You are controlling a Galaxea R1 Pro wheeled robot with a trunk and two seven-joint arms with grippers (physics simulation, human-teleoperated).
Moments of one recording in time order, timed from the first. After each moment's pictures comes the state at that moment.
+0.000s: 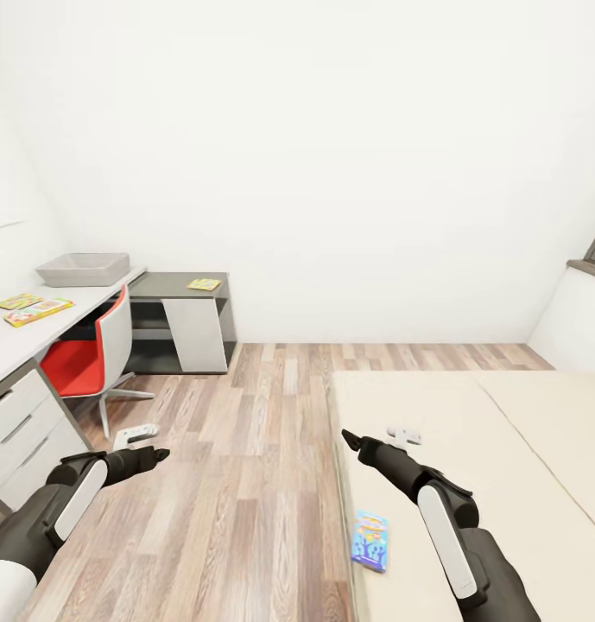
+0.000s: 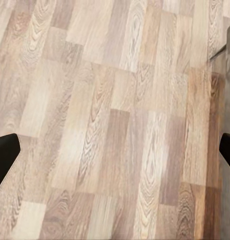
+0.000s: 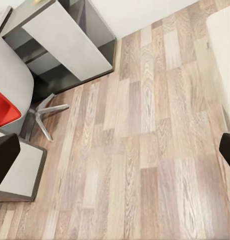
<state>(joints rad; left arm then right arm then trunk) -0.55 0.33 -0.07 -0.95 0.50 0.67 -0.01 -0.33 0.04 0.02 -1.39 -0.48 0.57 0.08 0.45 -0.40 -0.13</state>
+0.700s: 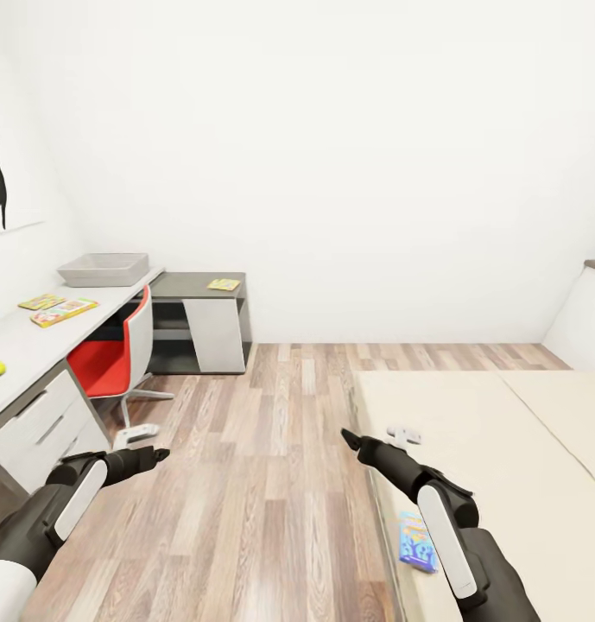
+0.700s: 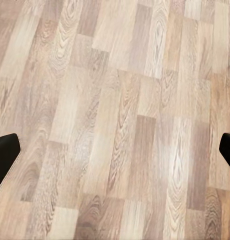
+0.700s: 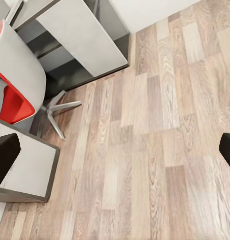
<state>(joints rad) -0.55 0.33 -0.07 -0.95 0.50 0.67 -0.01 -0.33 0.04 0.02 -1.39 -0.48 0.57 0.08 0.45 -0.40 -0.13</state>
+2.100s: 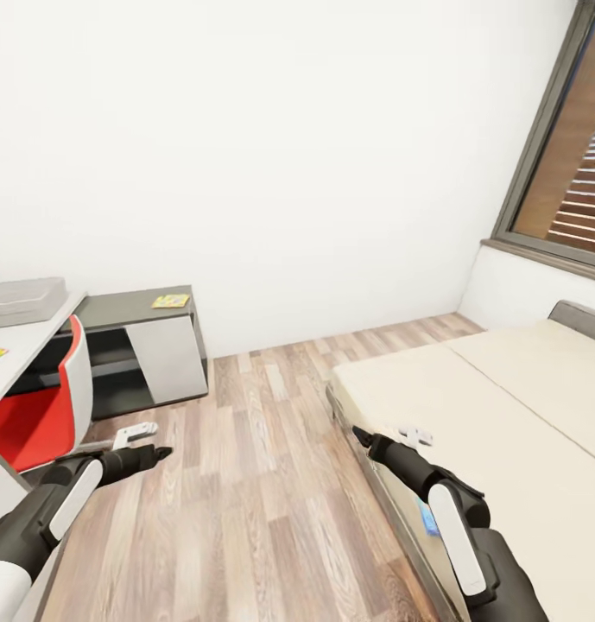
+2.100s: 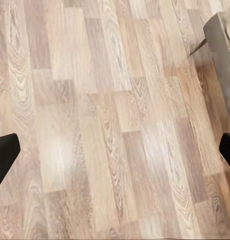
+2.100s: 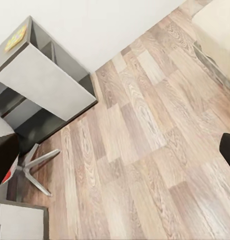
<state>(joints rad) -0.55 0.34 -0.05 -0.95 0.50 0.67 -0.11 -0.33 0.04 -0.05 -1.39 -0.50 0.57 0.08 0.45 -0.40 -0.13</state>
